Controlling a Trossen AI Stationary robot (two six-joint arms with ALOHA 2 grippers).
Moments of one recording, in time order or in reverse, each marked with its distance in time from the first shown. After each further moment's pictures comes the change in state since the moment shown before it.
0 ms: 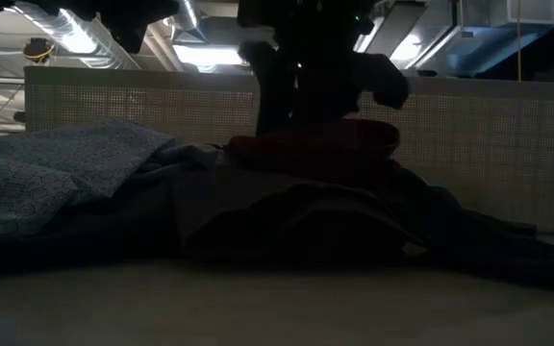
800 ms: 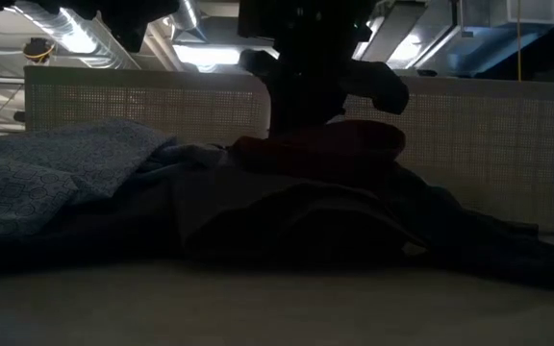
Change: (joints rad) left arm 0.000 0.000 0.000 0.005 0.000 0.007; right arm -0.001 0.011 0.000 -0.011 -0.021 -0.006
